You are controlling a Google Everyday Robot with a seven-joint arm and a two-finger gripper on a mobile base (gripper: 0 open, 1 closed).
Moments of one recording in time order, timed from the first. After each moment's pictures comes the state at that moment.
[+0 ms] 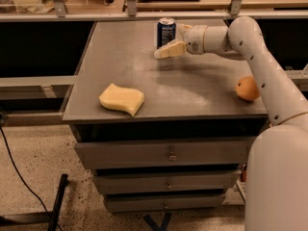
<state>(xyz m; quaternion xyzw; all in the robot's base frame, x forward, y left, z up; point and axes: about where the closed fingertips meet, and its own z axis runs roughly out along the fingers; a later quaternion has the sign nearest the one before) 0.818 -0.061 0.867 -0.43 0.65 0.30 0.55</state>
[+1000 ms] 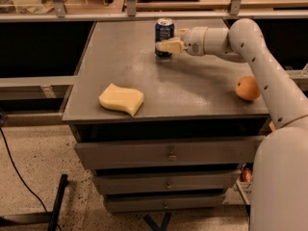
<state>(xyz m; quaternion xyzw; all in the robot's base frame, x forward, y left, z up) 0.813 -0.064 0.867 -0.41 0.65 0.30 0.56</state>
